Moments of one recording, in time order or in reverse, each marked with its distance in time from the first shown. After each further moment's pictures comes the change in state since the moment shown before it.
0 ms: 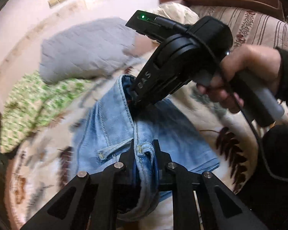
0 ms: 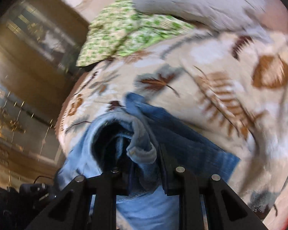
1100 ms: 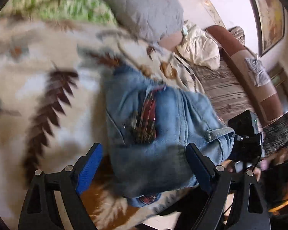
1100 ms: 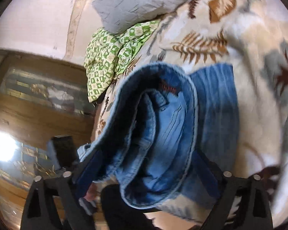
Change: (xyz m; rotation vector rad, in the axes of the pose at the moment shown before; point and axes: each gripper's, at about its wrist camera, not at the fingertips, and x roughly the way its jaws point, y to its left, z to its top) left arm 0.029 0.173 -0.082 -0.734 0.121 -0.601; right arm -0.029 -0.009 -0.100 0.437 -0.165 0.251
